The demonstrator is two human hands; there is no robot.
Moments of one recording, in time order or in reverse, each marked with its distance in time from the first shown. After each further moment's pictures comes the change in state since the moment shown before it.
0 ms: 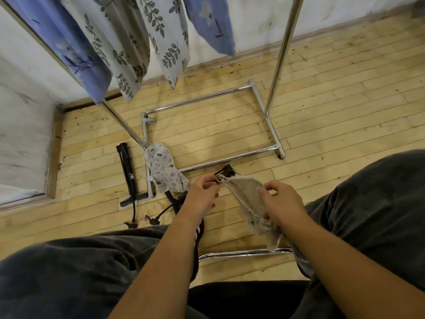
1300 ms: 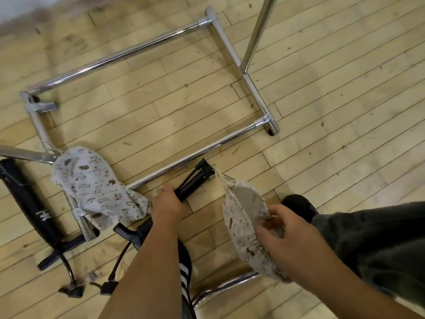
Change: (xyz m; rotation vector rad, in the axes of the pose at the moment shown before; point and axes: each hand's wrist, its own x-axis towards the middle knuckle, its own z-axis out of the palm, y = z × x) left_hand 0.296 -0.138 0.009 0.967 -0.089 -0.097; right_hand 0.108 0.020 0.068 -0.049 -0.093 0.279
